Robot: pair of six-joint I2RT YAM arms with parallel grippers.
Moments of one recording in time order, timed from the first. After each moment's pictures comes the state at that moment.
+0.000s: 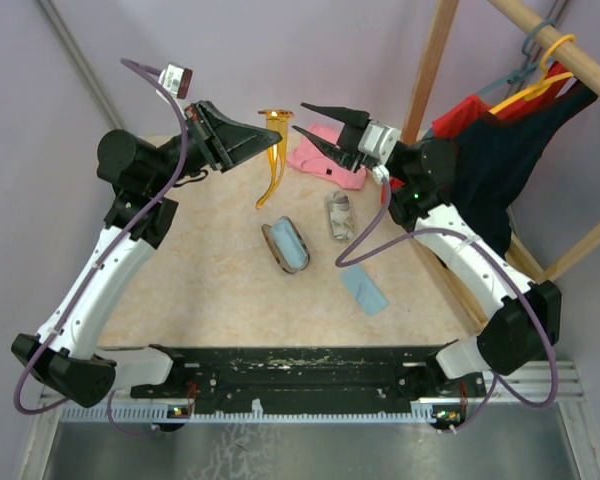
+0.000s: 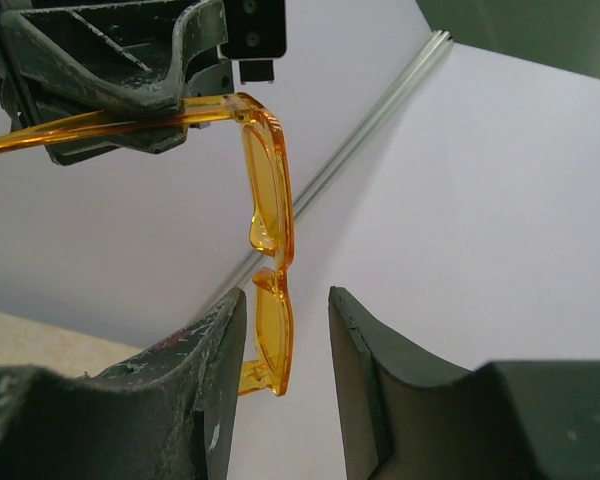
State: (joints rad) left arm -0.45 1.25 1.43 0.36 0.72 -1.15; right arm 0.50 1.40 1.31 0.84 -0.80 -0.29
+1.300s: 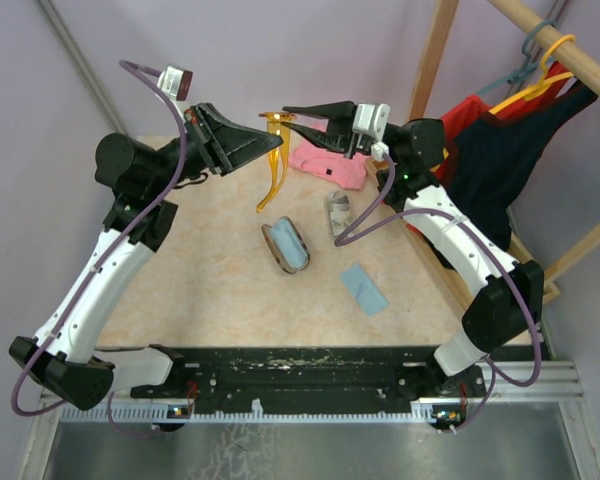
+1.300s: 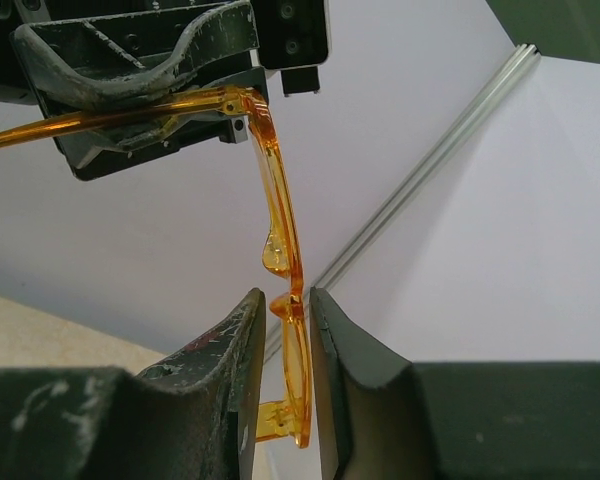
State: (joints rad) left arm -0.47 1.24 1.43 0.37 0.72 -1.16; right arm 0.50 1.55 1.50 0.85 -0.97 -0.10
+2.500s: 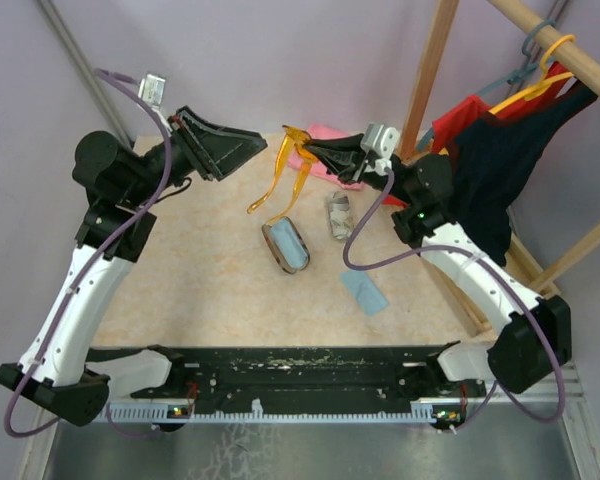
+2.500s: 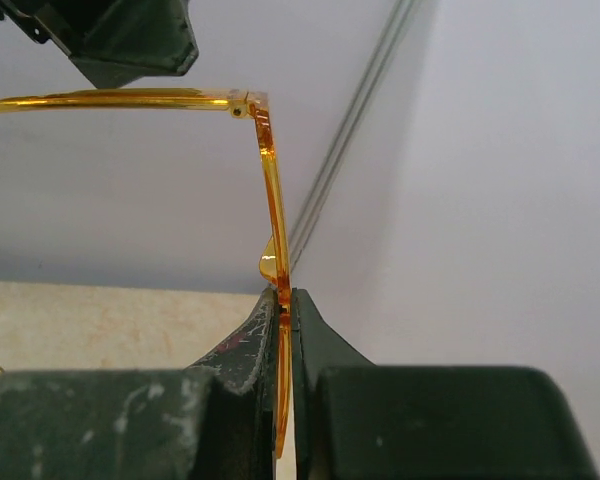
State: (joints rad) left arm -0.43 1.17 1.47 0.09 0.63 -0.86; right arm 0.49 1.34 1.16 0.75 -0.74 -0.10
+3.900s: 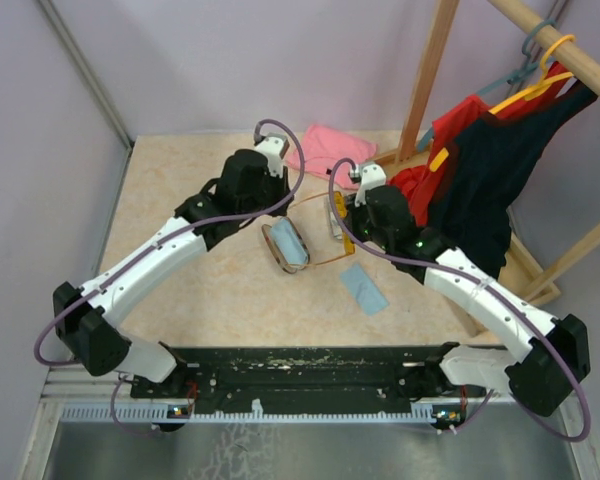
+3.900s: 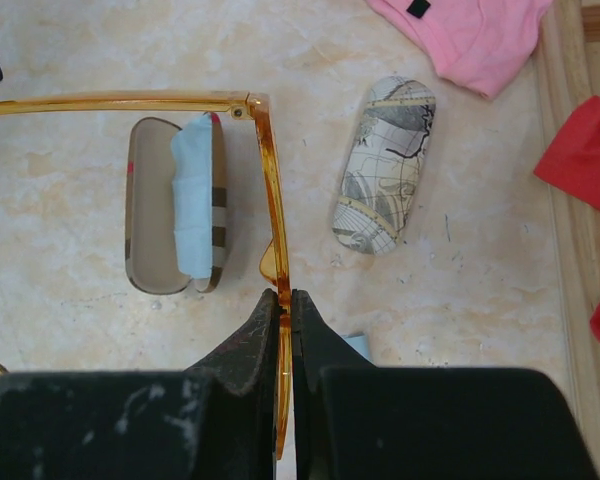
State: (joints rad) left arm -0.71 1.44 1.38 -0.39 -0.13 -0.26; right arm 0.66 1.16 0.99 -0.32 0.15 0.21
